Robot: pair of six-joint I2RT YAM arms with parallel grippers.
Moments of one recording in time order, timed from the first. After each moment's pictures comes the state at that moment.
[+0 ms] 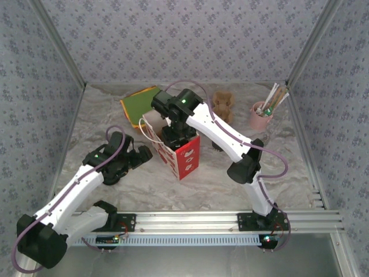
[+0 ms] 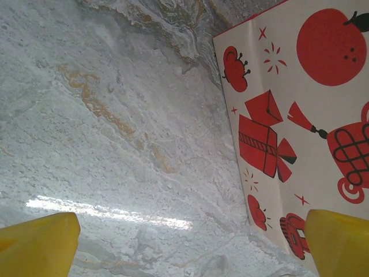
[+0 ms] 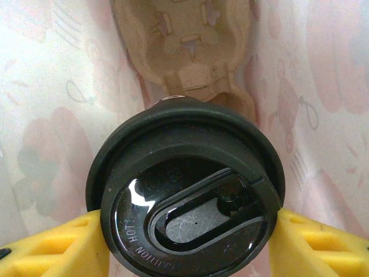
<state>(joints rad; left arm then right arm) -0.46 0.95 0.74 -0.81 0.08 -0.92 0.93 2.15 2.45 -1.69 0.03 0.41</state>
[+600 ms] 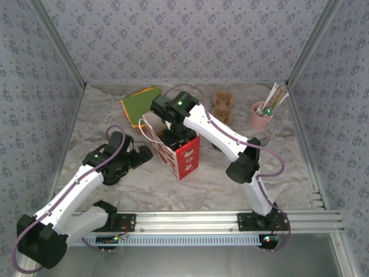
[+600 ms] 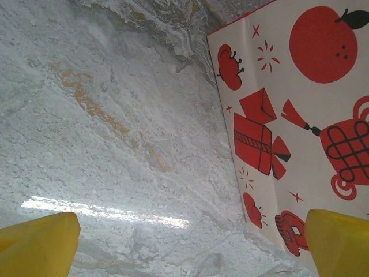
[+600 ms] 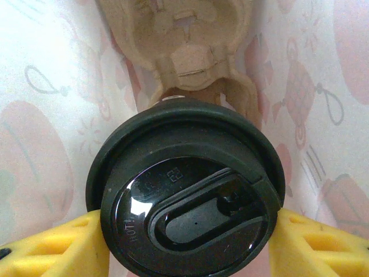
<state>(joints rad) -0.46 0.95 0.74 -0.81 0.09 -0.91 0.93 2.16 2.39 -1.69 0.02 0.41</state>
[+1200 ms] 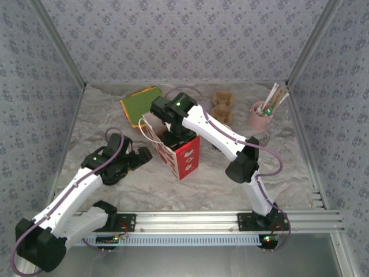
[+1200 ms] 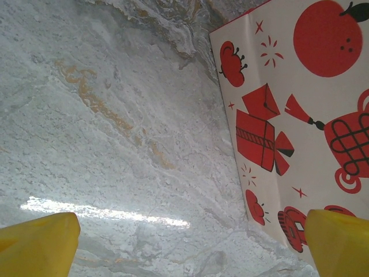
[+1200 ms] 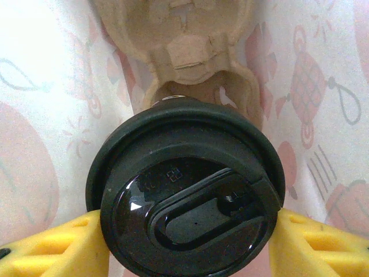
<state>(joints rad) -0.46 0.91 0.72 -0.81 0.09 -0.91 0.92 2.17 2.37 -1.69 0.01 0.41</state>
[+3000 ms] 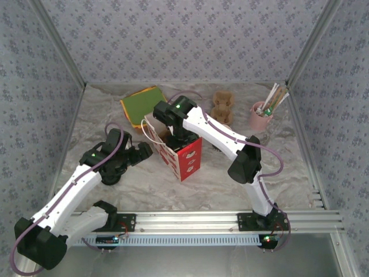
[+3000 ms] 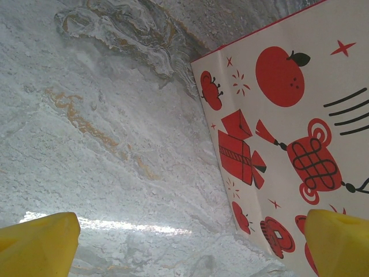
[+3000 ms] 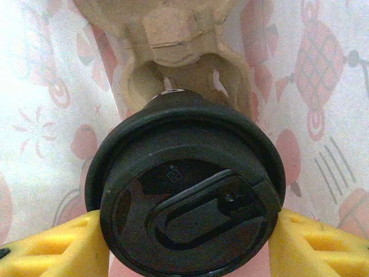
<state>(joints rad) -0.45 0.94 0.80 -0.82 0.08 -0.87 0.92 2.13 2.25 -1.69 0.00 0.43</state>
